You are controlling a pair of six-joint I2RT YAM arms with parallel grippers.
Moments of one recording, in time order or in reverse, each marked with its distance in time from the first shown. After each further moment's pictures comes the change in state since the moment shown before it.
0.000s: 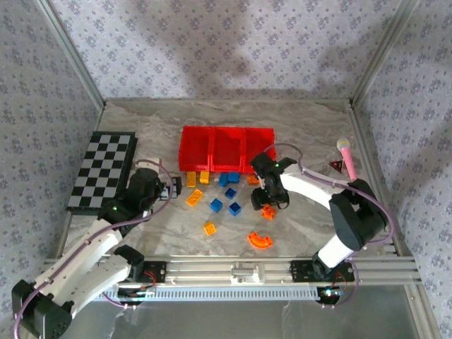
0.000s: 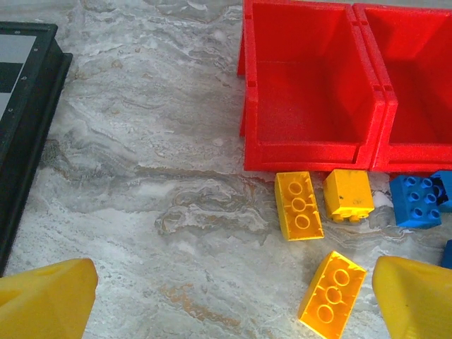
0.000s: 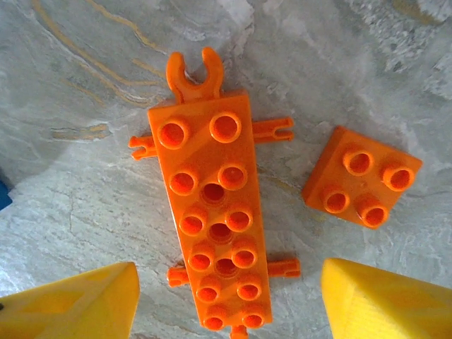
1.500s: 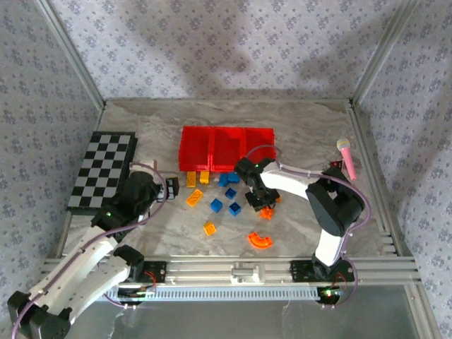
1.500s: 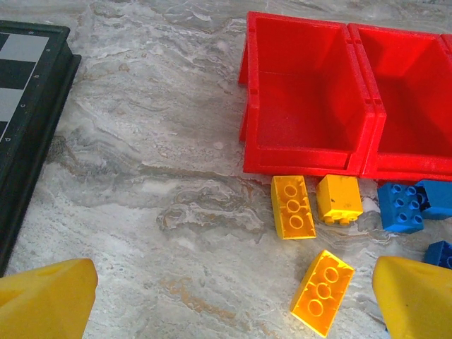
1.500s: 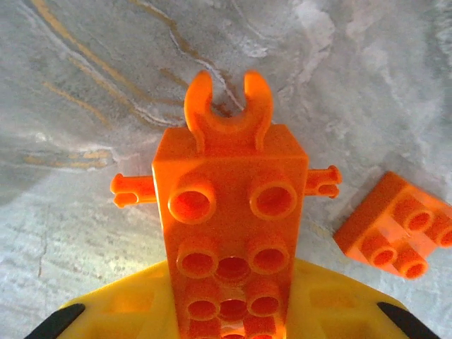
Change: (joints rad) left arm 0.000 -0.077 0.000 -0.047 0.000 -0.041; right arm 0.102 0.166 0.116 -0.070 0.130 -0.029
